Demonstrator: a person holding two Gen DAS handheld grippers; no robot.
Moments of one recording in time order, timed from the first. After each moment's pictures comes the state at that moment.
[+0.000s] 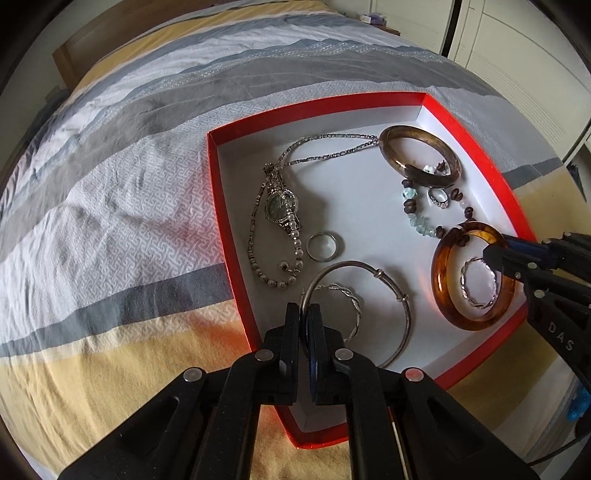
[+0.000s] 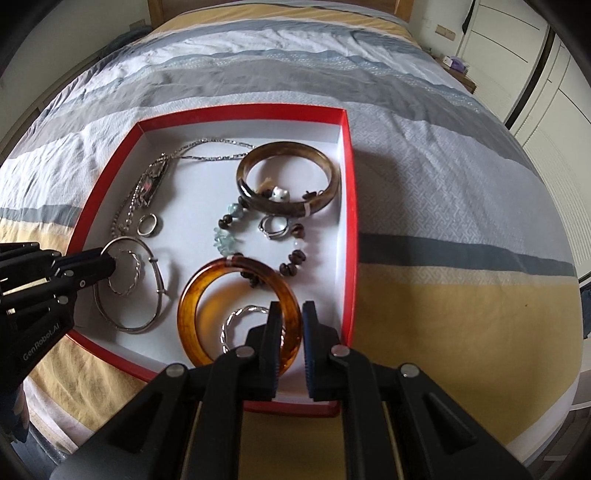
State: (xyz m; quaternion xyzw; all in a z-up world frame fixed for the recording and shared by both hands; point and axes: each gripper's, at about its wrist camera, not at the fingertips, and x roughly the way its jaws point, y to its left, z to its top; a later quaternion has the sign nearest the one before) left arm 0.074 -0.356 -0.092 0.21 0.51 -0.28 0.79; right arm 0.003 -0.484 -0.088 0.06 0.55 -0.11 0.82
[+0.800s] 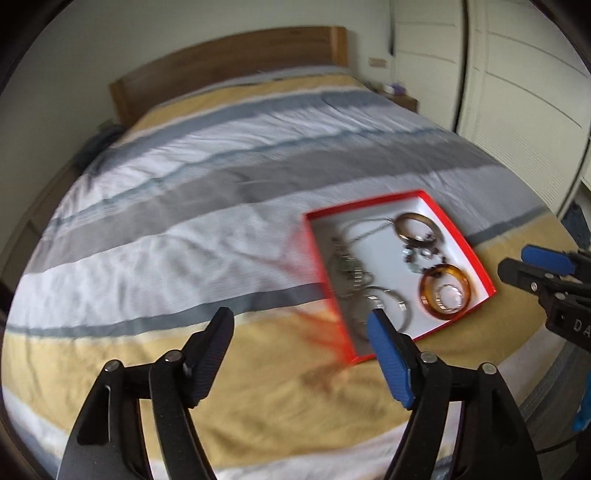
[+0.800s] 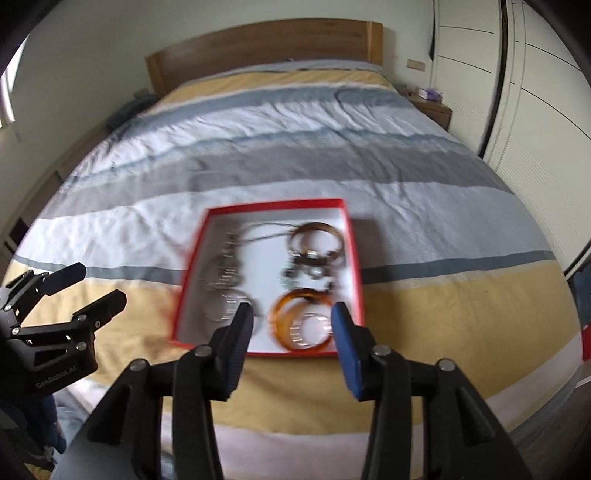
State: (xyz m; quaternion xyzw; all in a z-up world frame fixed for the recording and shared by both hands) left arm 0.013 -0.254 0.032 0.16 0.39 -0.24 0.87; right arm -0.063 -0.422 0.037 0.11 0.43 -0.11 0.89
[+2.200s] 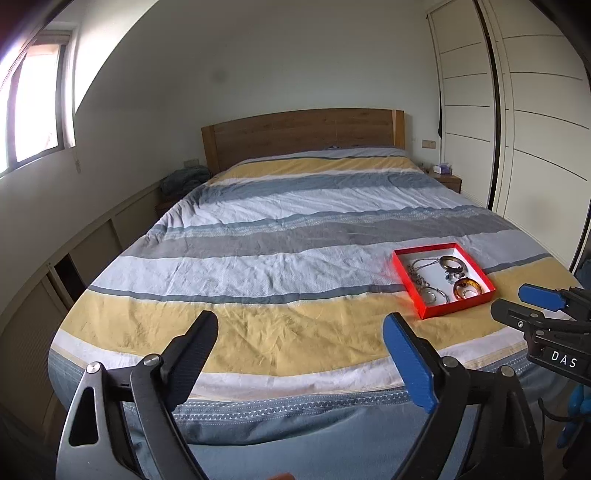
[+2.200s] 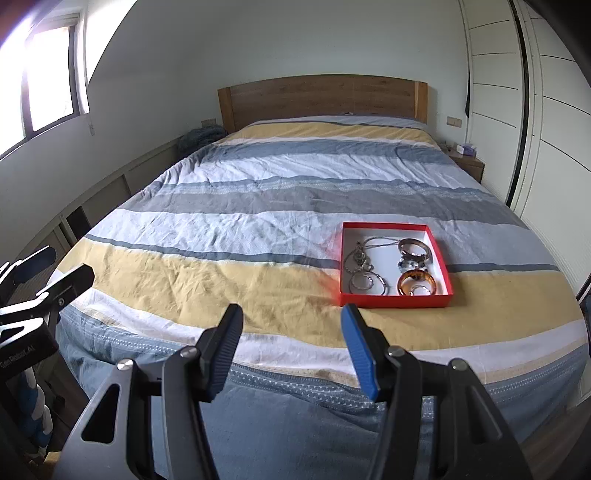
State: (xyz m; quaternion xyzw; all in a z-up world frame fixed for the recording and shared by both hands) left arm -0.143 -0.024 0.123 0.10 0.26 -0.16 0.95; right arm -0.183 -0.227 0.106 0.08 0.34 -0.06 0.94
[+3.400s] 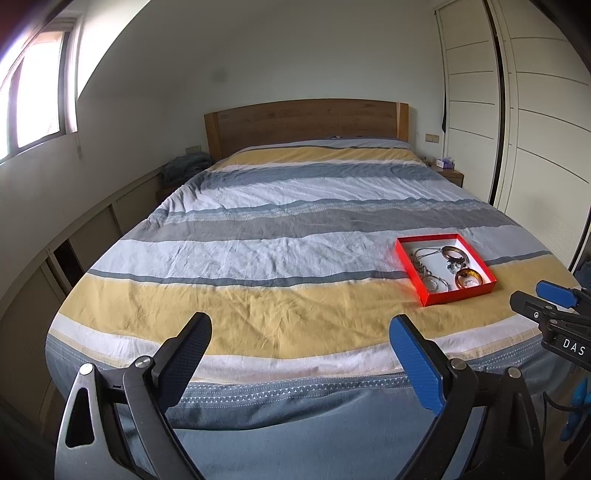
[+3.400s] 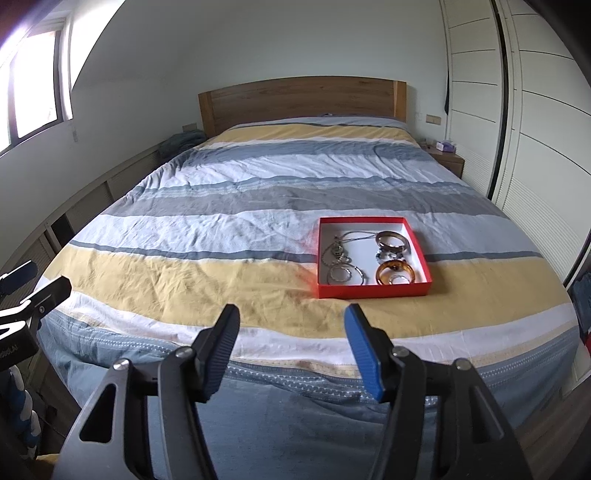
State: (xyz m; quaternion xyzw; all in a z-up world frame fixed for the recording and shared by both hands) left arm -0.144 -0.016 0.111 0.09 0.28 -0.16 0.94; right arm -0.201 -0.242 0.094 0.09 0.34 -0.10 0.93
